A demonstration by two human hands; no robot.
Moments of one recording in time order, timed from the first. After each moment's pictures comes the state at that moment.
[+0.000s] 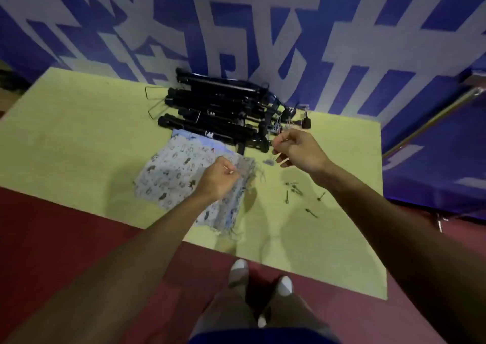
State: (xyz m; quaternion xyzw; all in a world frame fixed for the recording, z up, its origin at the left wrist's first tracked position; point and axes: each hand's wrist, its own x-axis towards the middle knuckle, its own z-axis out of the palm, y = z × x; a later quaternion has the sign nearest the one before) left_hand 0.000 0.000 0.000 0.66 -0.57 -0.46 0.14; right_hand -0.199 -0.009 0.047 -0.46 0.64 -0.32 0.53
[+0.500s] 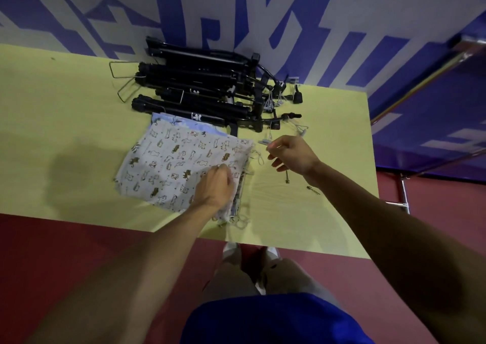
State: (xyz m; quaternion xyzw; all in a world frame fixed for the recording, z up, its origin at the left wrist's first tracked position) left_hand 0.027 -0.001 -0.071 0.62 -0.72 -0.30 0.04; right_hand -0.163 0.001 0.002 -0.41 0.71 -0.25 0.51
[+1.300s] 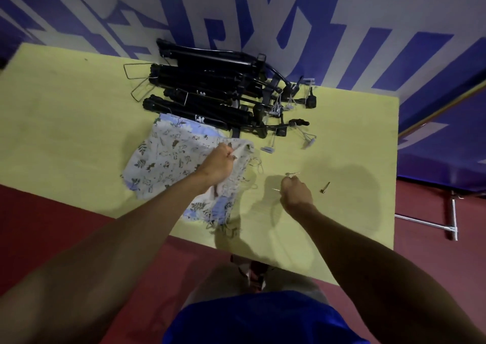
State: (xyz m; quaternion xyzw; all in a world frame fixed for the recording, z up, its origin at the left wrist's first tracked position) left_hand -0.031 -0.051 -0.024 0.66 -0.60 -0.45 0.05; right_hand -0.208 0.017 -0.122 -0.62 0.73 0.07 0.28
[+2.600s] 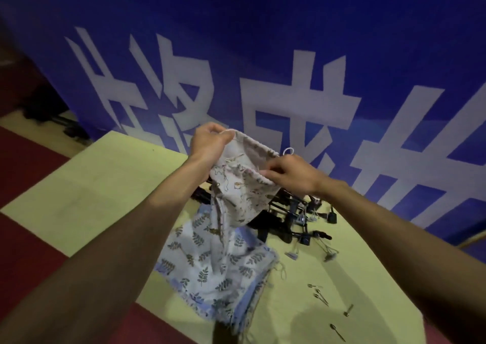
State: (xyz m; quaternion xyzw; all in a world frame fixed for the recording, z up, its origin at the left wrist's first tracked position) left_hand 0.038 -0.153 0.192 0.66 -0.46 -0.37 0.46; right_hand -0.154 -0.152 0.153 -0.84 0.45 -0.13 0.27
